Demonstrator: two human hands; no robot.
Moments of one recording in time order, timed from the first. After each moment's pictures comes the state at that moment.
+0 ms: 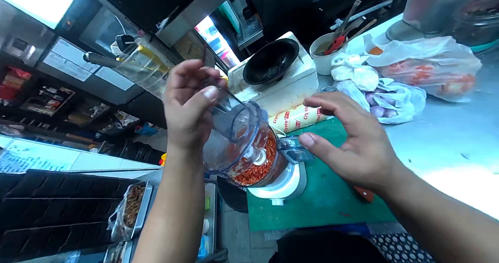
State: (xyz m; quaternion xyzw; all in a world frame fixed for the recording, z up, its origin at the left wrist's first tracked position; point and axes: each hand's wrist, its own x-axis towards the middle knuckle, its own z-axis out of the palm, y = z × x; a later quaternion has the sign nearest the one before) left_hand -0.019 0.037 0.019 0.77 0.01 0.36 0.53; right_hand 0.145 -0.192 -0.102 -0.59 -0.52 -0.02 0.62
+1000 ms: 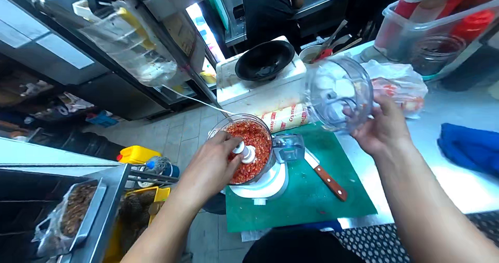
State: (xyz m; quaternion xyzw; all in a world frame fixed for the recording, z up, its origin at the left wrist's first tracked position) left_hand -0.081 -0.005 -0.068 0.96 0.25 0.01 0.08; right_hand 0.227 -0.199 -0.168 -0.49 0.08 0.31 0.81
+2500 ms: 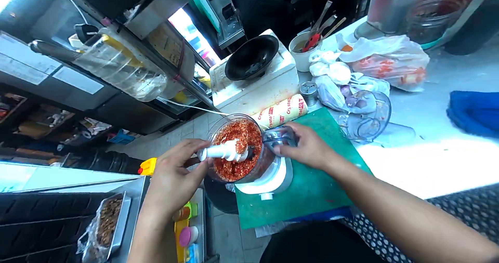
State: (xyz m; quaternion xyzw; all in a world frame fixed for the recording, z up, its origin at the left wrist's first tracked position) left_hand -0.131 0.005 -0.039 0.93 0.25 0.18 0.18; right_hand 0.127 -0.160 -0.191 -0.61 -0.46 0.25 0.59
